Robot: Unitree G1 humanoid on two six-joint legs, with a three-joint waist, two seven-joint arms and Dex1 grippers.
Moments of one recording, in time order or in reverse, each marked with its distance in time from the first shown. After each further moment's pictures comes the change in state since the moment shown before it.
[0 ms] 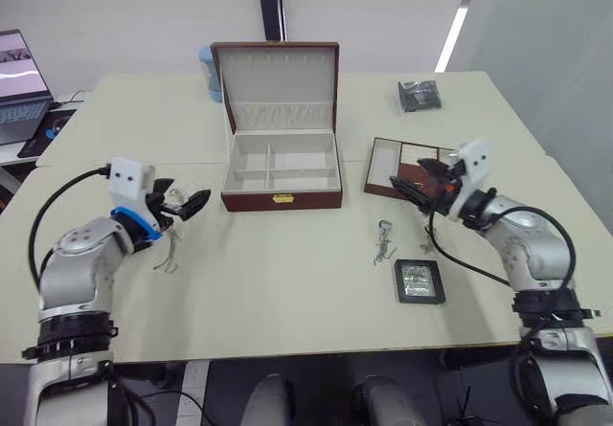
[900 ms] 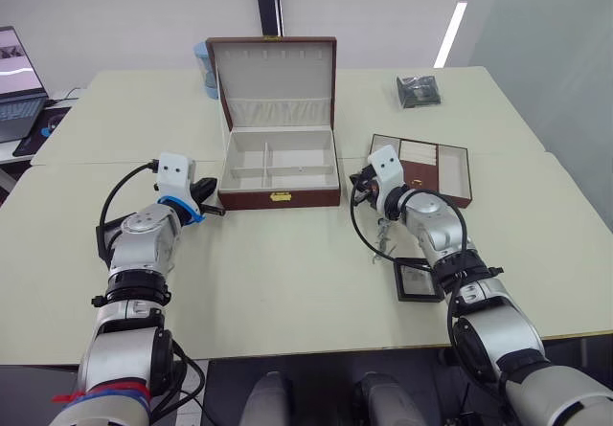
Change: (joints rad) left arm -0.224 -0.119 -0.110 0.424 0.129 -0.209 0.060; right arm -0.237 0.242 0.152 0.470 -0.247 -0.169 -0.152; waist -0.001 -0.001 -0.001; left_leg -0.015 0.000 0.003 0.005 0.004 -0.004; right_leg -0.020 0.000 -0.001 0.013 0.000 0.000
